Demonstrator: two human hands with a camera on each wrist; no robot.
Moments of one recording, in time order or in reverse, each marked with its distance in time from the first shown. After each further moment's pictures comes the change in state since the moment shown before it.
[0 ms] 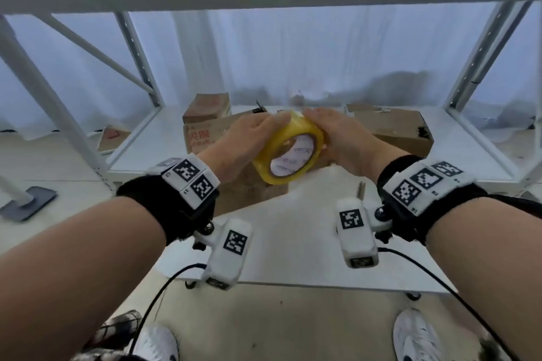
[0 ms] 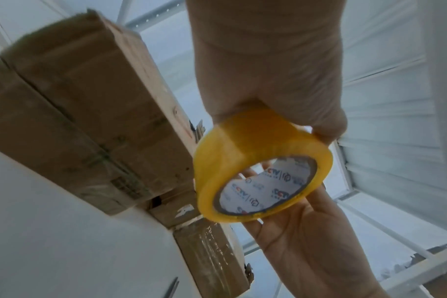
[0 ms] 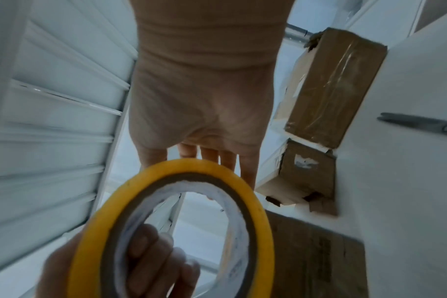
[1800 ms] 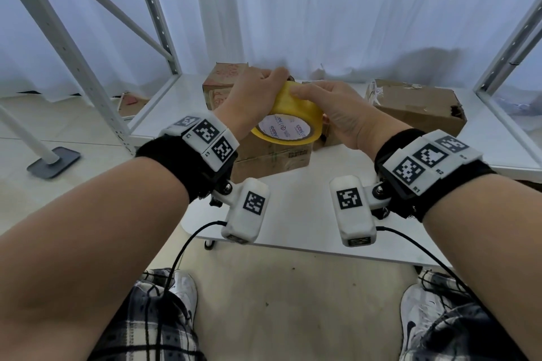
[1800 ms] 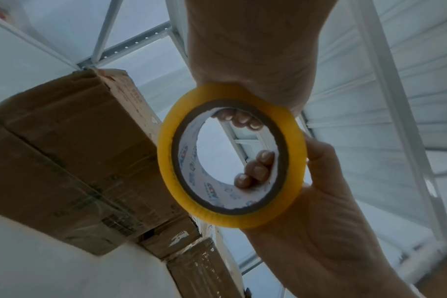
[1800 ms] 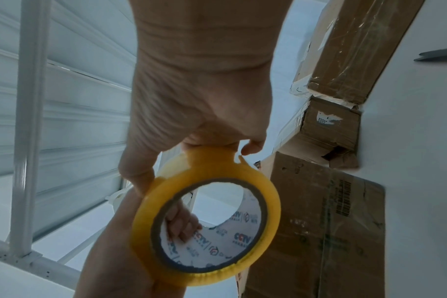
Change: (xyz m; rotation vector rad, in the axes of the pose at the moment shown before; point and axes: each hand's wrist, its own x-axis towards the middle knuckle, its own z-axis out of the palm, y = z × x) left_hand -0.002 -0.004 -0.031 0.168 0.261 0.012; right_hand 0.000 -0.011 0.057 0.022 -0.092 -0.082
